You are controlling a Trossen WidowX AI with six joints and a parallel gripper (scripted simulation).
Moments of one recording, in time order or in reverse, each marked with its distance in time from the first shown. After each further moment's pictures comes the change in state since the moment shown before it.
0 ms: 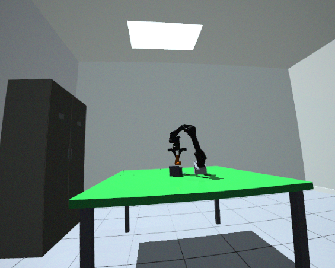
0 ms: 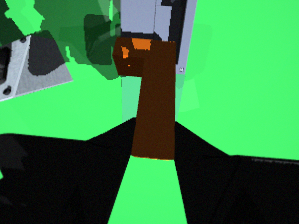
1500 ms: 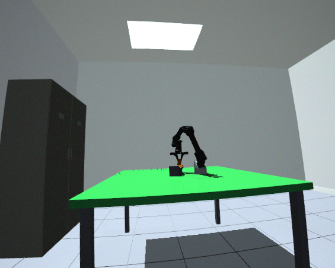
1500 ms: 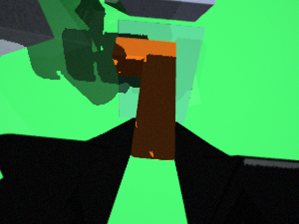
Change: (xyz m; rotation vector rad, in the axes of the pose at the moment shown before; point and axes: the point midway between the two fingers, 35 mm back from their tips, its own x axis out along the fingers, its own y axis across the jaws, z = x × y) arm 0.038 0.005 -0.066 -0.014 0.017 -0.003
